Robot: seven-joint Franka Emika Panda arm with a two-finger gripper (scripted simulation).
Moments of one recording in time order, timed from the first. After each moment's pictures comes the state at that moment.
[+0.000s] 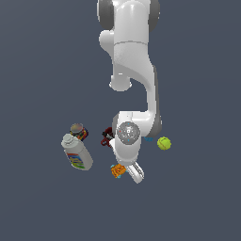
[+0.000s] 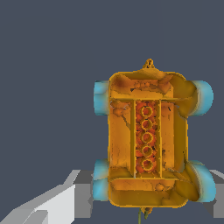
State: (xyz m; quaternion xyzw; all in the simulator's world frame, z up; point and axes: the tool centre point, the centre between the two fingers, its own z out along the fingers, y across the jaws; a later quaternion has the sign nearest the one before) arm 0.106 0.024 0.017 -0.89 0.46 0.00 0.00
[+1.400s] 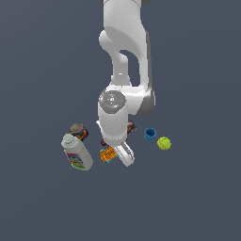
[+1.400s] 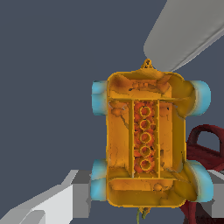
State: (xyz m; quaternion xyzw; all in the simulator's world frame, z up) arm 0.068 -0.020 0.106 -0.89 0.46 0.00 0.00
